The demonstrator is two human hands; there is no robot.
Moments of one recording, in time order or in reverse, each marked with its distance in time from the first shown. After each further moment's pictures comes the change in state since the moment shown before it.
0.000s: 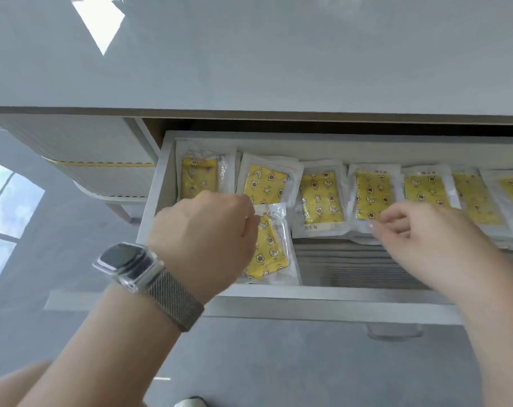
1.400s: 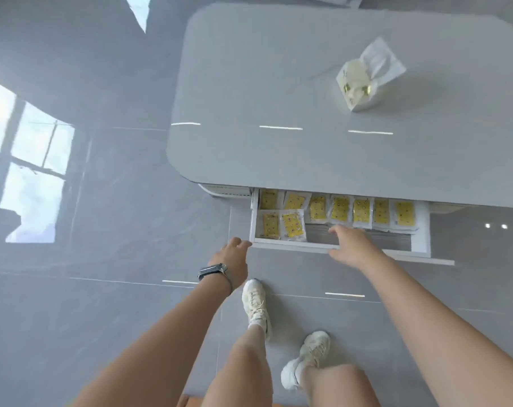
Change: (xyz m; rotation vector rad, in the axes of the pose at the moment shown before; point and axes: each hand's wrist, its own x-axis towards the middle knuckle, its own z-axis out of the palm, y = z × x) left_hand -0.172 -0.088 -0.239 -0.260 -0.470 -0.141; right_hand -0.122 -0.187 -0.209 -0.259 -0.543 0.026
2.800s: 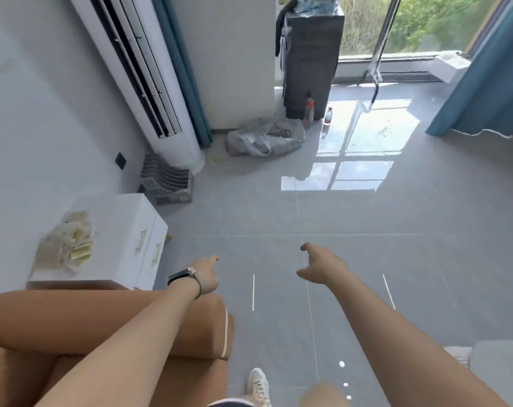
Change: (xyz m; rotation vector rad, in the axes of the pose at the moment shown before) left_hand -0.580 -0.320 0.148 -0.994 0.424 -1.141; right_hand -0.373 -0.579 0.196 -0.934 -0.170 -1.116
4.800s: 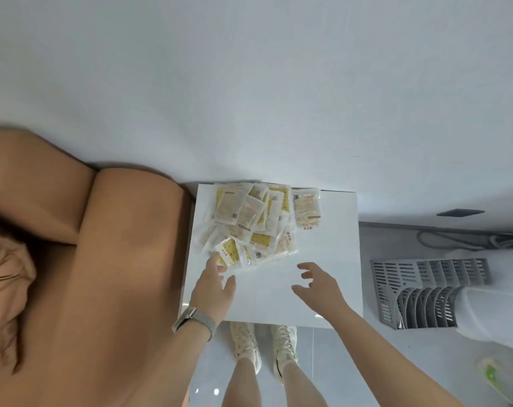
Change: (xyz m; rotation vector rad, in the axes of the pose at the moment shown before) left_hand 0.363 -0.536 -0.060 -1.576 0.711 -1.369; right_hand 0.560 -0.798 0.241 -0.673 -0.765 -0.810
